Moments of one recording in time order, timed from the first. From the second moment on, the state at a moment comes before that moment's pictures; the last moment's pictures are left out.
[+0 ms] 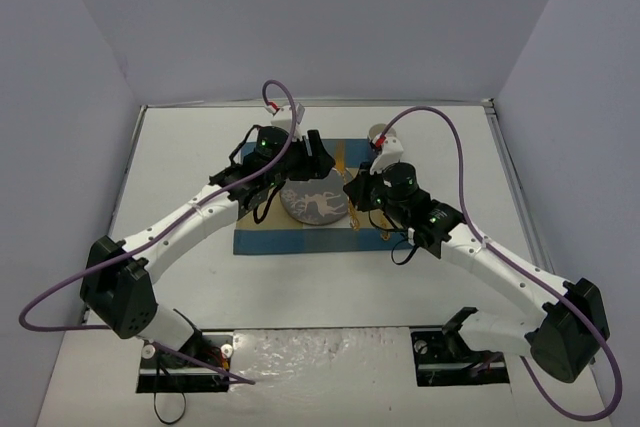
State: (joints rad) left arm -0.67 1.48 1.24 -0.15 0.01 -0.57; right arm 0.67 1.17 0.84 -0.06 0.07 0.43
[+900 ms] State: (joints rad) left arm -0.68 1.53 1.26 -0.08 0.05 -0.57; right arm 0.70 1.17 0.84 -0.05 0.09 0.44
